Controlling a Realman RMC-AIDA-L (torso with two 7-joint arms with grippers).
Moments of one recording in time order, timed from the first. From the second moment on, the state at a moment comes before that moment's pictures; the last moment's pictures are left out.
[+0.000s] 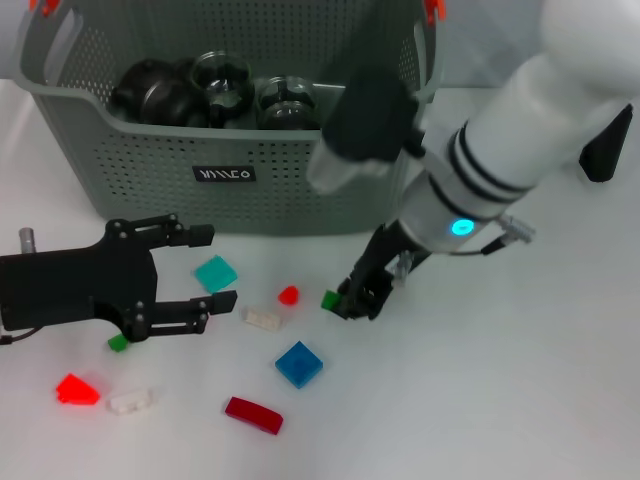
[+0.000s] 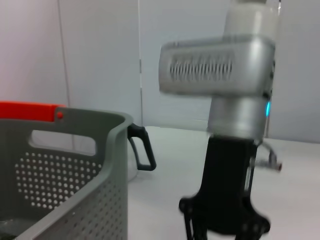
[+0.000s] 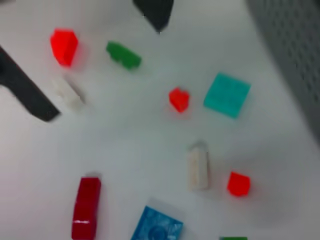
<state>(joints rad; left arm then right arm) -0.38 -2.15 0.55 0.95 2.07 1.79 -1.19 1.01 2.10 -1.69 -0.81 -2.29 -1.24 2.40</state>
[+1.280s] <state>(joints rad) -0.39 -2.14 0.53 0.95 2.08 1.79 -1.19 1.13 2.08 -1.08 -0.99 -2.38 -1.12 2.32</state>
